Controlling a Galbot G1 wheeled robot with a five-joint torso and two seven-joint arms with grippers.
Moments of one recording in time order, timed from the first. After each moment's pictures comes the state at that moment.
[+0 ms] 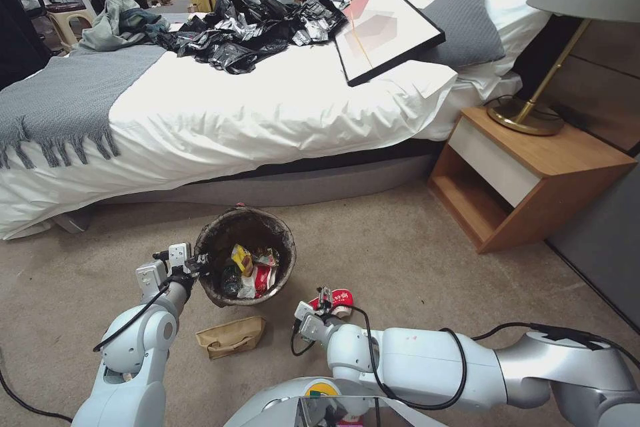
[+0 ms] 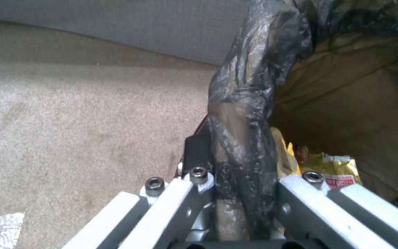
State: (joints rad) left arm 1.48 -1.42 -0.77 -2.10 -0.41 0.68 -0.02; right arm -0.56 1.02 -1.06 1.69 0.60 -0.70 0.61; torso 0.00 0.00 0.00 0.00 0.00
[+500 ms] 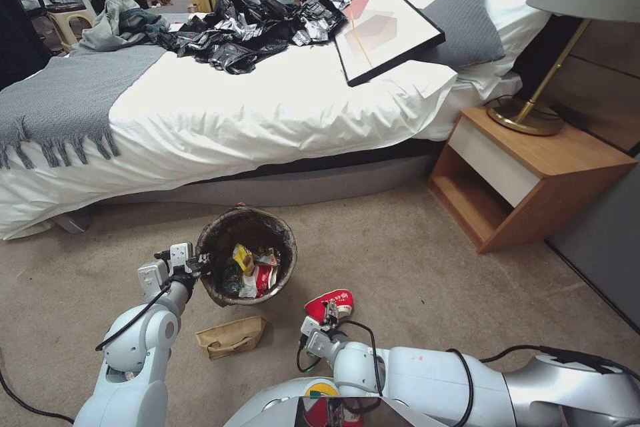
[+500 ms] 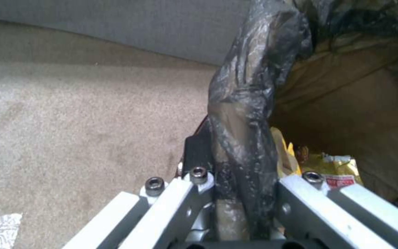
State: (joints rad) left arm 1.48 -1.43 -0.77 -2.10 -0.40 0.68 -0.02; right arm -0.69 1.00 -1.00 1.65 0.52 -0.65 0.58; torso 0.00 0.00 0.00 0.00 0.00
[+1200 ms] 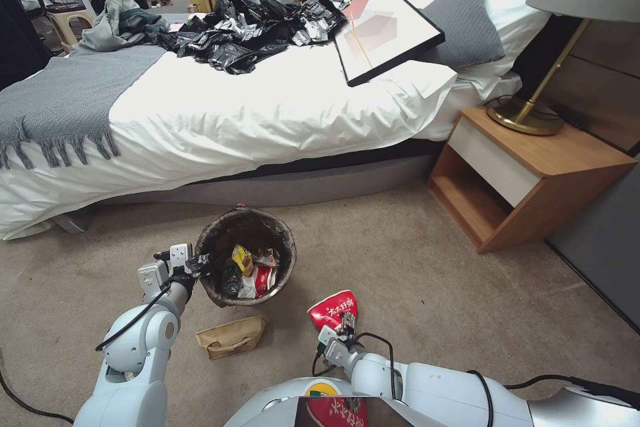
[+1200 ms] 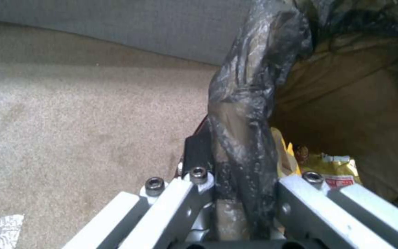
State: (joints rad) left arm 1.48 -1.42 -0.77 -2.09 -0.40 0.67 -0.02; right arm -0.79 0.94 -0.90 1.62 0.44 -0.62 0.53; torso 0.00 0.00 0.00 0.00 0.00
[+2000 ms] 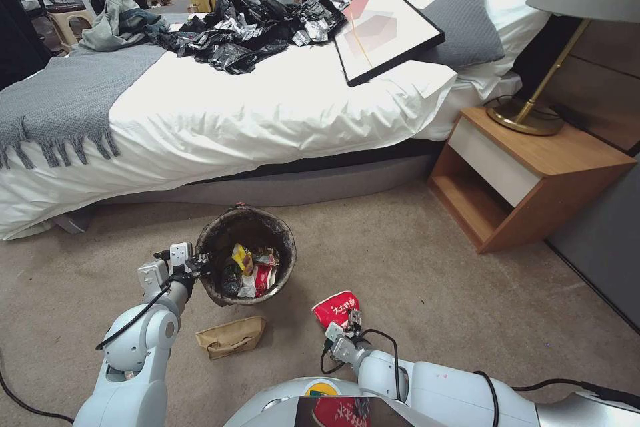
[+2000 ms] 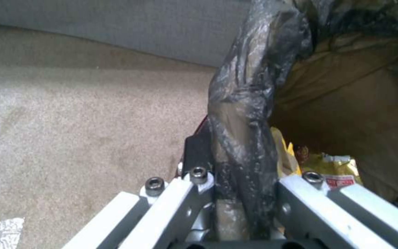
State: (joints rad) left arm 1.47 -1.42 -0.77 -2.09 -0.40 0.67 -0.02; right arm -0.81 0.91 -0.86 1.62 0.41 -0.60 0.51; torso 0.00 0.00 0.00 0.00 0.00
